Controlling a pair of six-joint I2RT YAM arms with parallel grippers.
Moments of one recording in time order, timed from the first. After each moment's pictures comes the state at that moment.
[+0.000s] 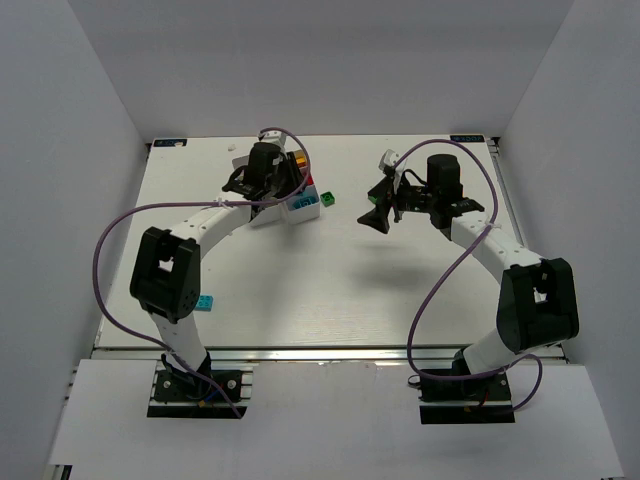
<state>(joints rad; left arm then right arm) -0.41 1.77 1.34 -0.06 0.05 -0.49 0.28 1.54 1.07 0.00 -0.92 -0.40</state>
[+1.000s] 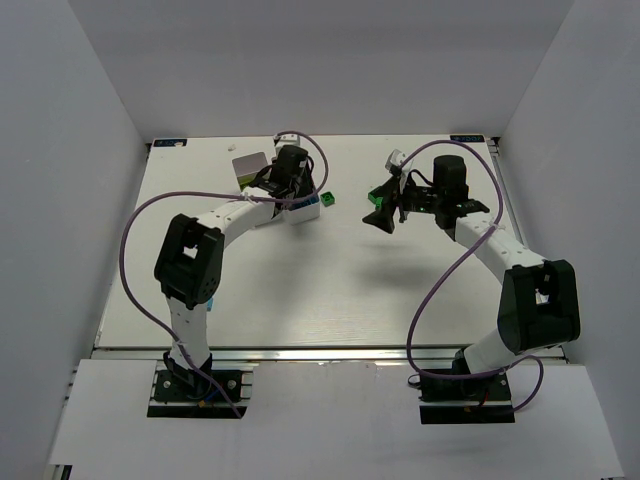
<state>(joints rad) -0.50 1.97 1.50 -0.13 -0.30 -0.48 0.24 1.52 1.05 0.00 -0.93 -0.40</state>
